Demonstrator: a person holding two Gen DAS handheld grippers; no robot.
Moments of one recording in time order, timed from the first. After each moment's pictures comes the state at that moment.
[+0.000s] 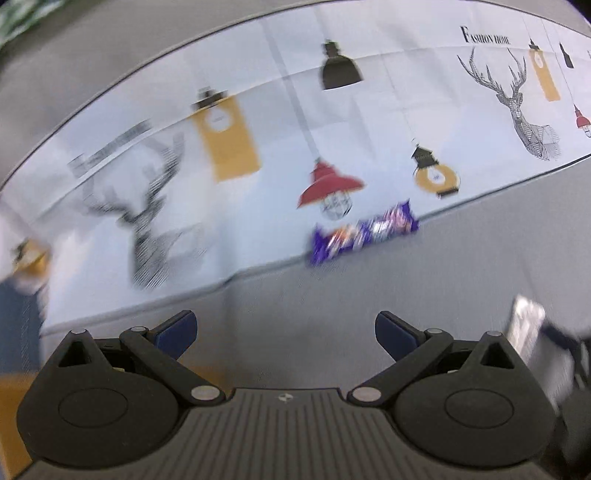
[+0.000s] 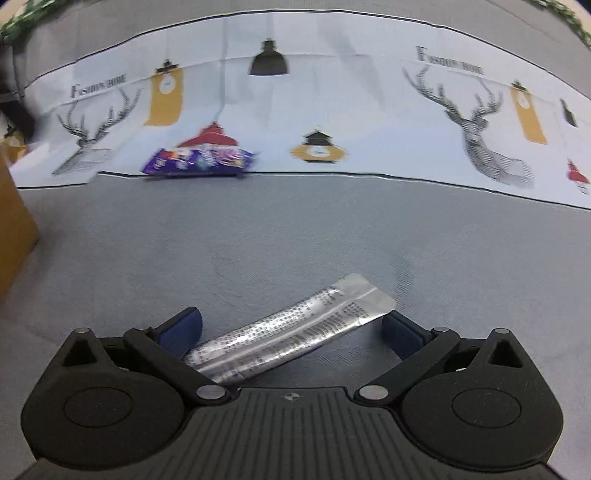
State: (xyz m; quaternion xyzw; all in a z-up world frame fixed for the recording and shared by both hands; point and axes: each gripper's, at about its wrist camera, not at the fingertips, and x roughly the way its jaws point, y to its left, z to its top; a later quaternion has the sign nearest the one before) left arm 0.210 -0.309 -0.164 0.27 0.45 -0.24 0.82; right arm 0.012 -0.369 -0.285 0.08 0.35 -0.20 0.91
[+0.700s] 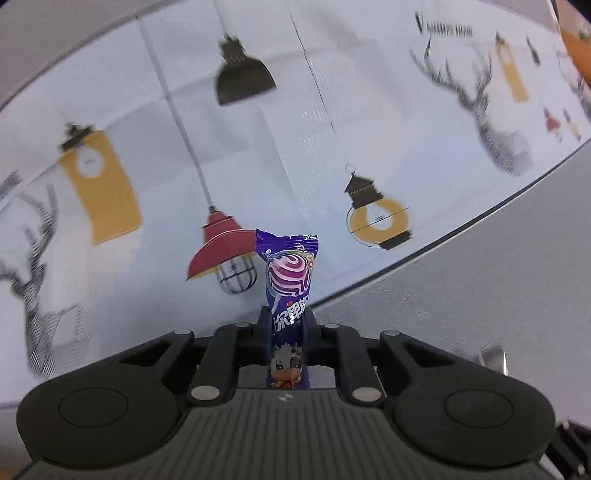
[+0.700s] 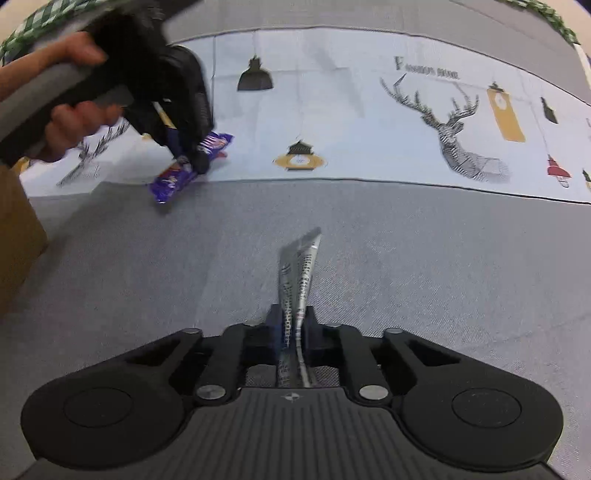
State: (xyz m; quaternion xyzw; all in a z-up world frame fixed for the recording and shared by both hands) left arm 0.243 -0.372 -0.203 0.24 0.46 -0.32 0.79; right arm -0.016 -0.378 -0.278 0.09 0.32 -0.20 0.92
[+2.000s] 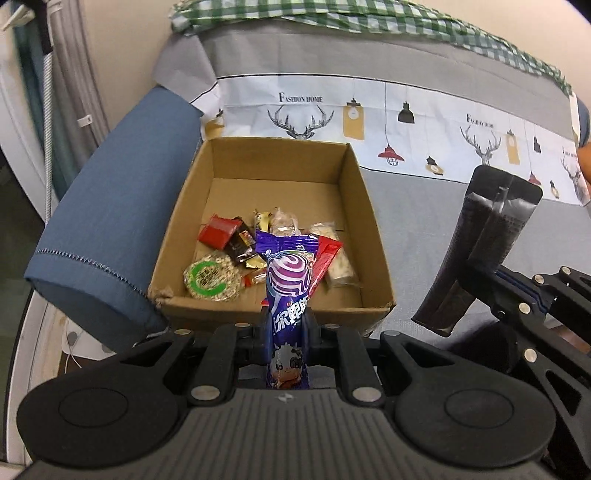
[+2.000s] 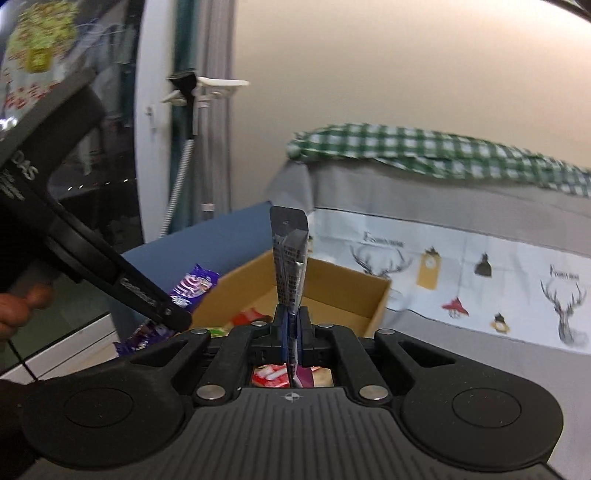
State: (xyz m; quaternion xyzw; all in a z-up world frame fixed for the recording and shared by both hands) left arm -0.118 0.102 -0.016 0.09 0.42 -0.17 0.88; right arm -0.232 -0.039 -0.039 -0.02 0.17 0.06 0.98
